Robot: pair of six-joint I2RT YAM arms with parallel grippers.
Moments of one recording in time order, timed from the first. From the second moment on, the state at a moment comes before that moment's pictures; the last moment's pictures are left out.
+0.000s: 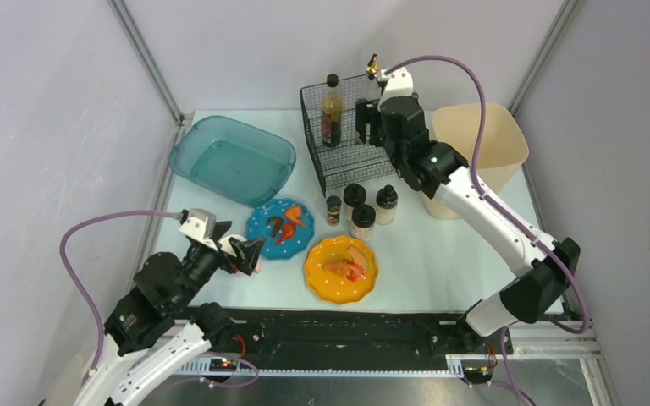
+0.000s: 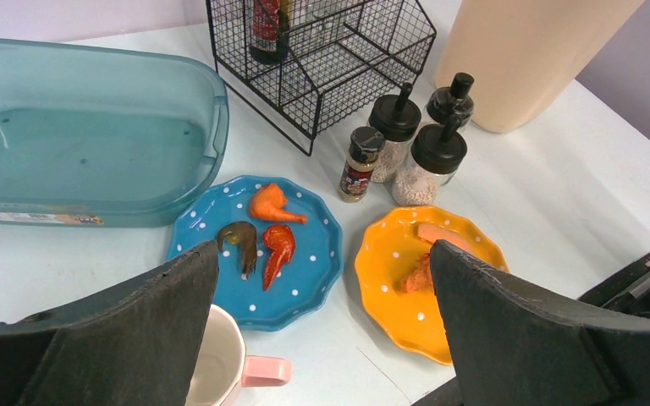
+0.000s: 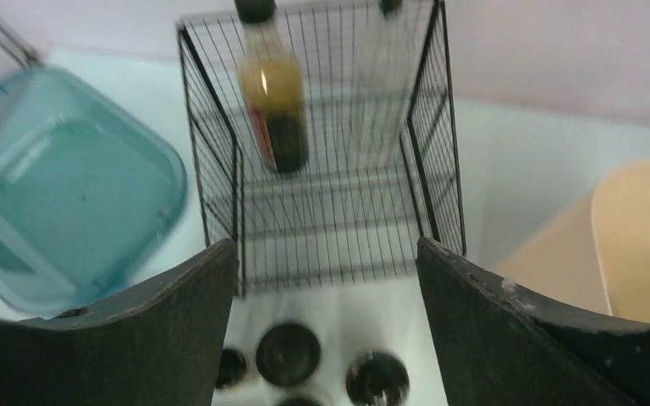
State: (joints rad) left arm -0.75 0.24 0.73 -0.61 -0.25 -0.17; right arm 0.68 1.54 1.62 -0.30 0.47 0.15
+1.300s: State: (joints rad) left arm -0.75 0.24 0.73 -0.61 -0.25 -0.17; right arm 0.84 1.50 1.27 -0.68 0.40 0.55
